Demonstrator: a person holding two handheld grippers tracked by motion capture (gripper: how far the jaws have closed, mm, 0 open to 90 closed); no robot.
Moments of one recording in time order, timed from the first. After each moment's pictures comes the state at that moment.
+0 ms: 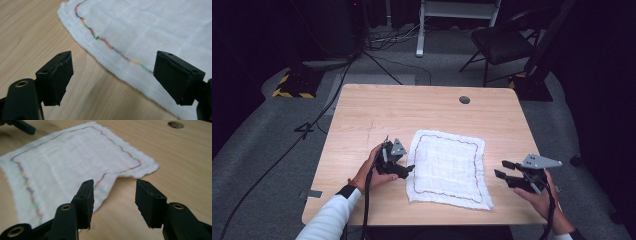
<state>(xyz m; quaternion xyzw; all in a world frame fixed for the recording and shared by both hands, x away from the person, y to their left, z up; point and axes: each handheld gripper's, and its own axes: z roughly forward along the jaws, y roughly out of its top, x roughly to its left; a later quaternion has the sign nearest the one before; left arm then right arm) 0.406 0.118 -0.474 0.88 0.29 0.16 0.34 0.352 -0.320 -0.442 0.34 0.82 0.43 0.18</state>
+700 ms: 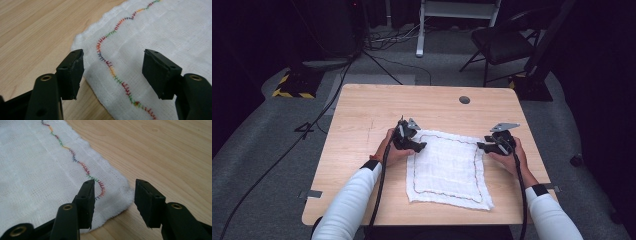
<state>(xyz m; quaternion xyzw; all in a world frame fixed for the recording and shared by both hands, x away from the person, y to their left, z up) 0.494 0.085 -0.489 0.87 0.32 0.12 0.35 0.480 -0.276 -0.478 0.38 0.84 0.33 0.17</state>
